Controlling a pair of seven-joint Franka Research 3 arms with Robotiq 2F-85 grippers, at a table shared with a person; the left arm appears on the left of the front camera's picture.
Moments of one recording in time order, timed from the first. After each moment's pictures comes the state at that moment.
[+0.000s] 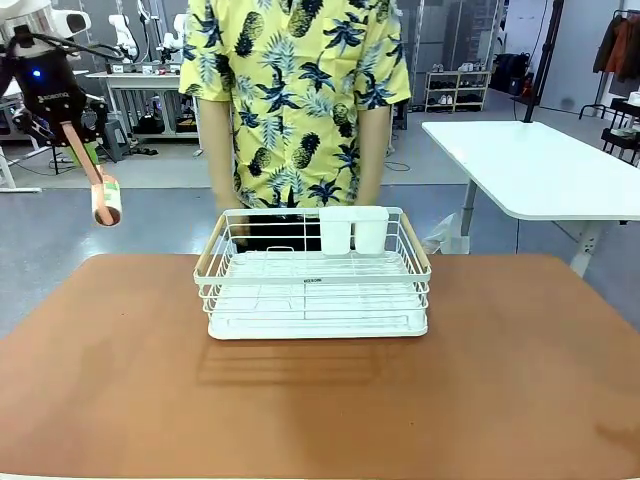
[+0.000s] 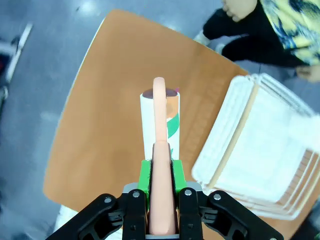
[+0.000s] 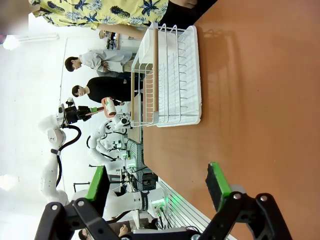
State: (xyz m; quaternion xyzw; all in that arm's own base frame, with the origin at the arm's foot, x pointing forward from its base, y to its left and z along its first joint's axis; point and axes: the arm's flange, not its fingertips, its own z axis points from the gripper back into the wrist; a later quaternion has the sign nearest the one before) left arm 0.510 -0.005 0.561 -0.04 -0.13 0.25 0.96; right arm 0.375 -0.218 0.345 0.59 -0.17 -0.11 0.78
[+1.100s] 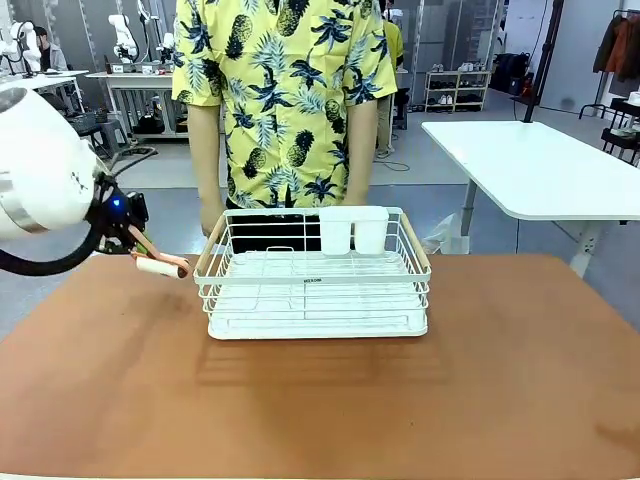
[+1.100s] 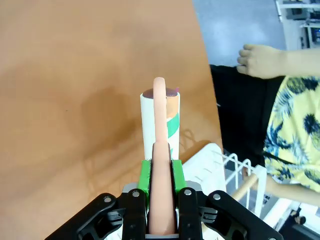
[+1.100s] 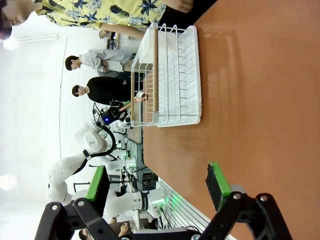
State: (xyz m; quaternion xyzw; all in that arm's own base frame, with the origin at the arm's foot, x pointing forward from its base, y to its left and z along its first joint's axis) left arm 0.502 -0.032 0.352 -0.21 -0.20 0.57 0.77; right arm 0.375 -0.218 0.345 0.59 -0.17 -0.11 0.78
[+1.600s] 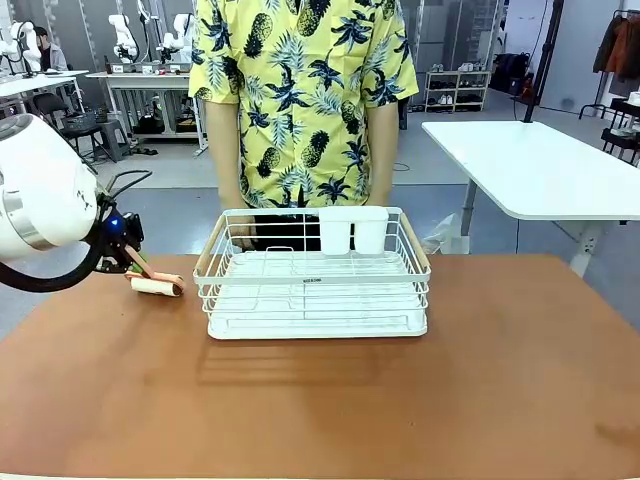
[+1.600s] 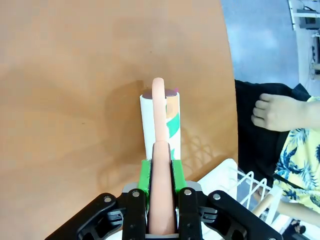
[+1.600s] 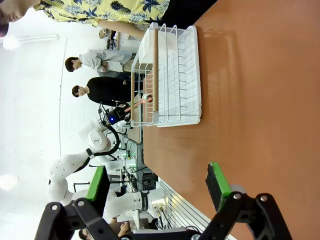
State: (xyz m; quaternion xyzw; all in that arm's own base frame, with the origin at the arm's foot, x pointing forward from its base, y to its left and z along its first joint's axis) left arm 0.505 -0.017 0.325 -0.19 -0.18 0.59 0.77; right arm 0.375 -0.218 0.345 0.59 -0.17 -0.11 0.78
